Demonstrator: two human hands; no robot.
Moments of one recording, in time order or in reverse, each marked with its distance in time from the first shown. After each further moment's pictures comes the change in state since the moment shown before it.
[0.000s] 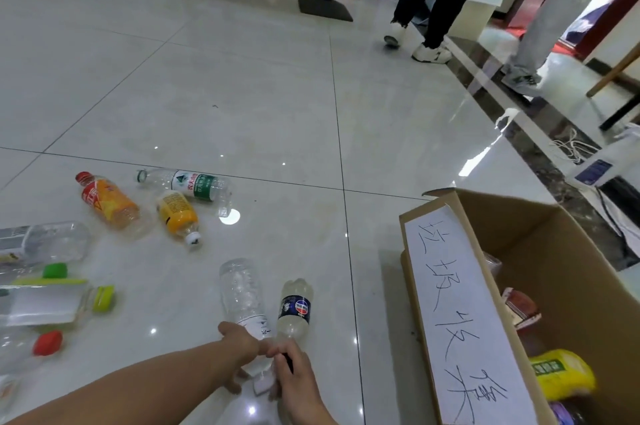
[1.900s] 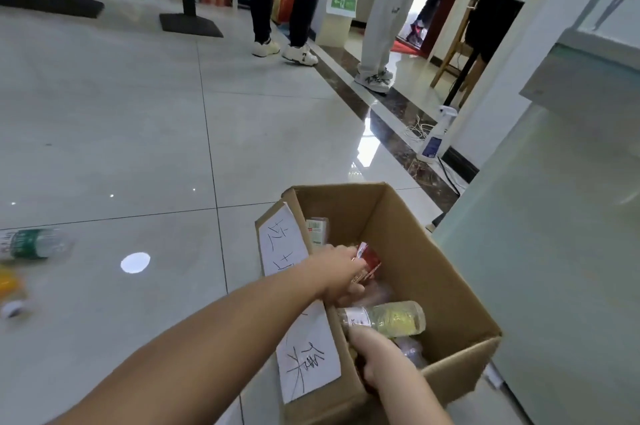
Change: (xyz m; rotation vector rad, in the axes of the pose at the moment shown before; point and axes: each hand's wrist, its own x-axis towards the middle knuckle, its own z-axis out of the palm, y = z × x) left_hand -0.223 0.142 0.235 1.610 0.003 1.809; right_hand -0.097 -0.005 -0.294 0.429 0.162 0.751
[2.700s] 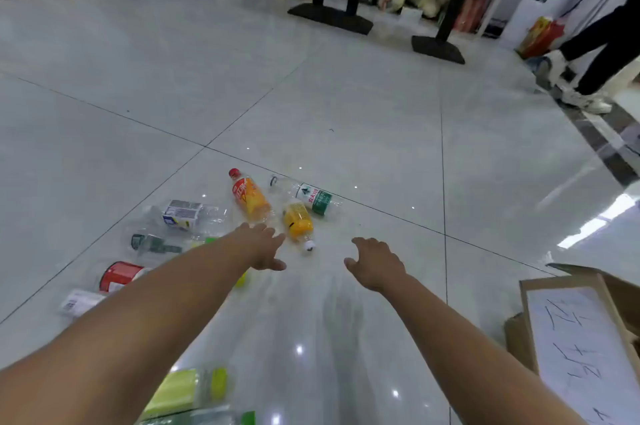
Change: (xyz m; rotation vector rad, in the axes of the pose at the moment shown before) left_hand -0.452 -0.241 0.099 -0.217 -0.450 -1.026; right_hand -0.025 -0.121 0.373 -1.495 0.104 -1.049
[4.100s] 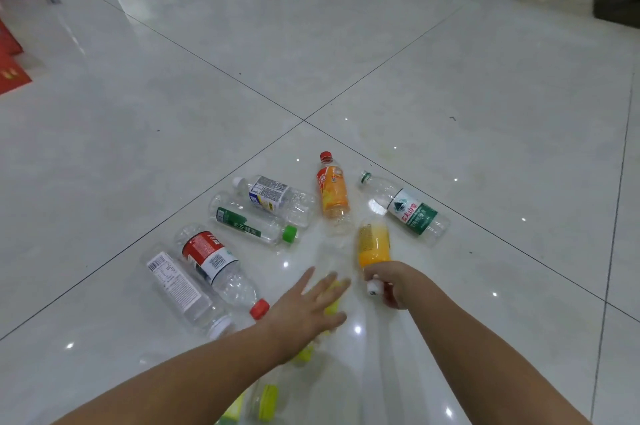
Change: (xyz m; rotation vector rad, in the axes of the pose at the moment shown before) left_hand -0.004 -0.001 0.118 0.041 0.374 0.122; right_hand 0.156 -0.085 0.091 0.844 -0.577 0.485
